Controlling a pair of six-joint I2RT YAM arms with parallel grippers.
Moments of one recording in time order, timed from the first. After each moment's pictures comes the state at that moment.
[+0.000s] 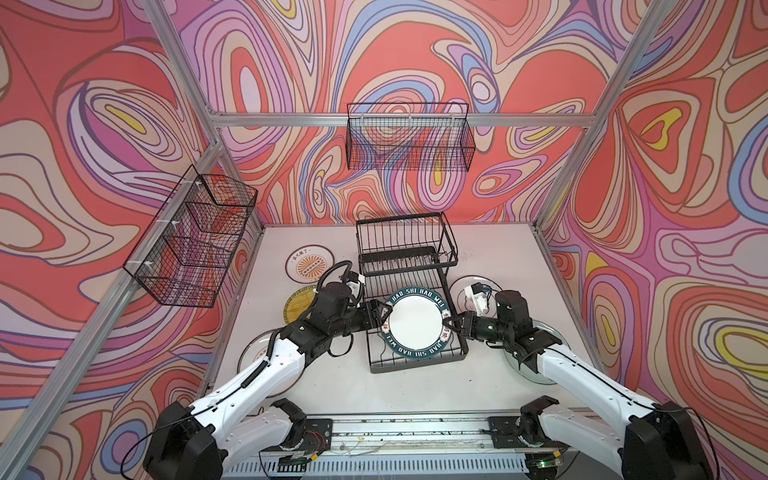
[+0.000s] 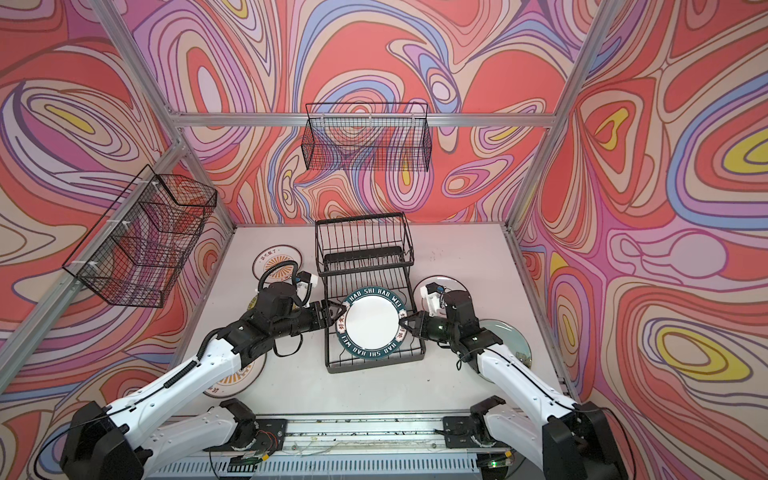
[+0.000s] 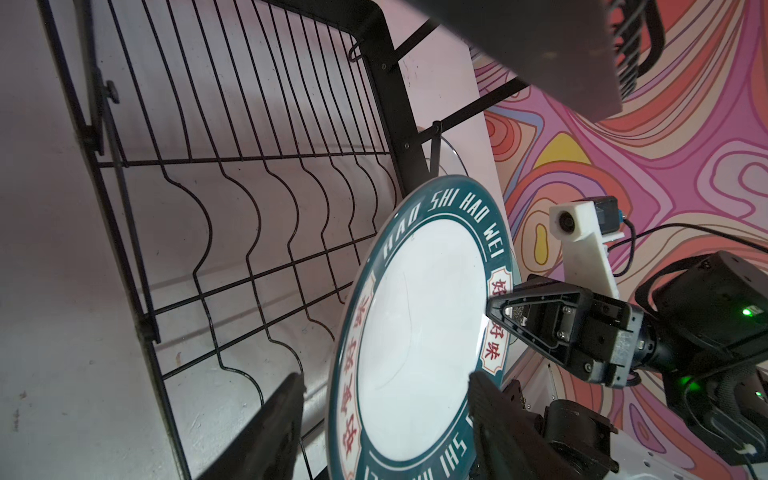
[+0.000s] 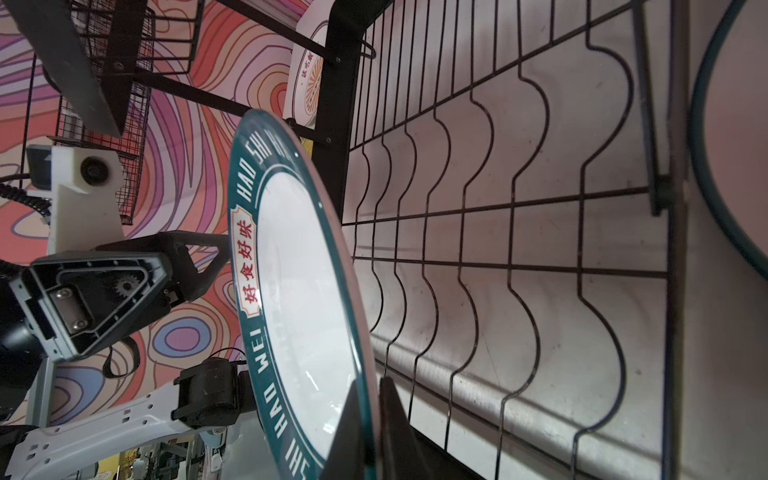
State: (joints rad) left arm -0.58 1.06 0.71 -0.22 0.29 -0.79; right arm 0.35 1.05 0.50 -0.03 -0.63 0.73
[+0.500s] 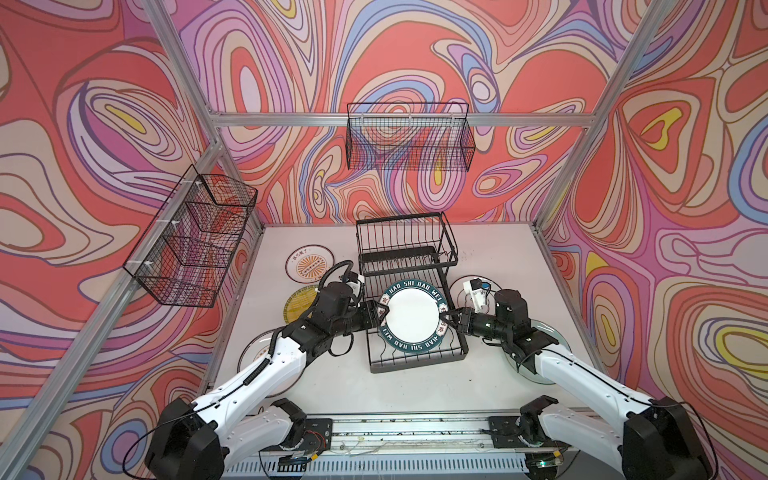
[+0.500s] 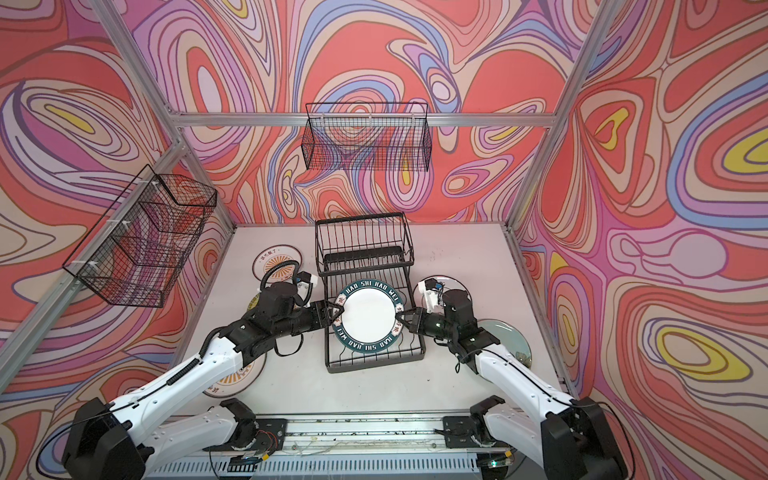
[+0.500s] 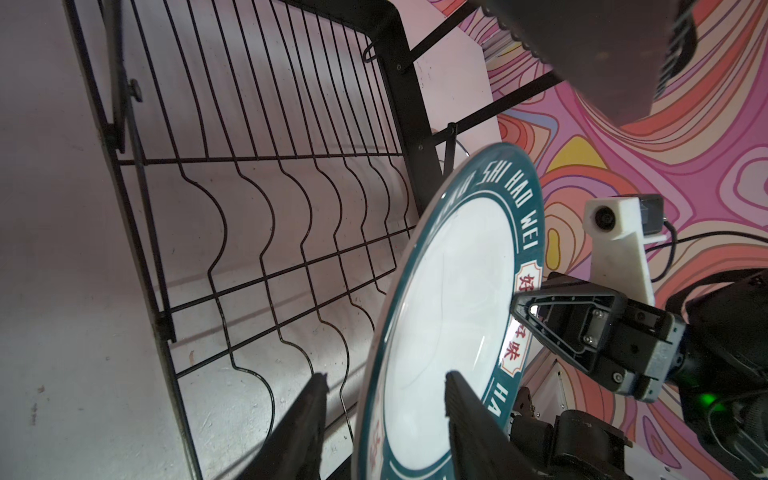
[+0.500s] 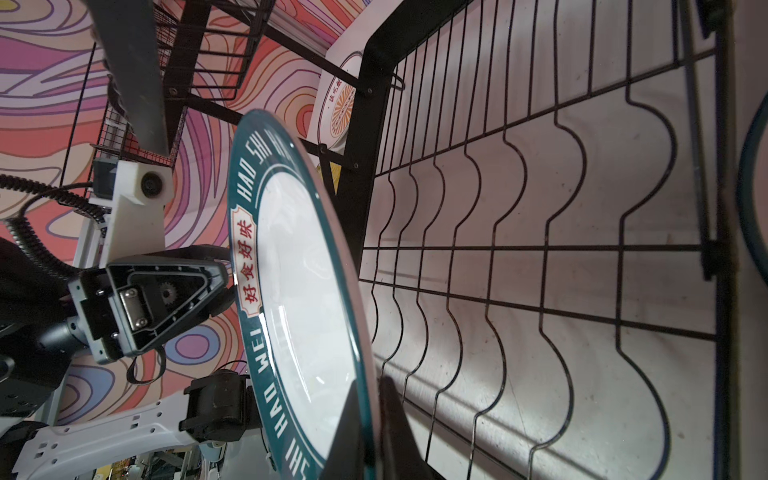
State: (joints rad) left arm -0.58 1.09 0.71 -0.22 0.27 -0.79; right arm 0.38 1.06 0.49 0.09 -0.62 0.76
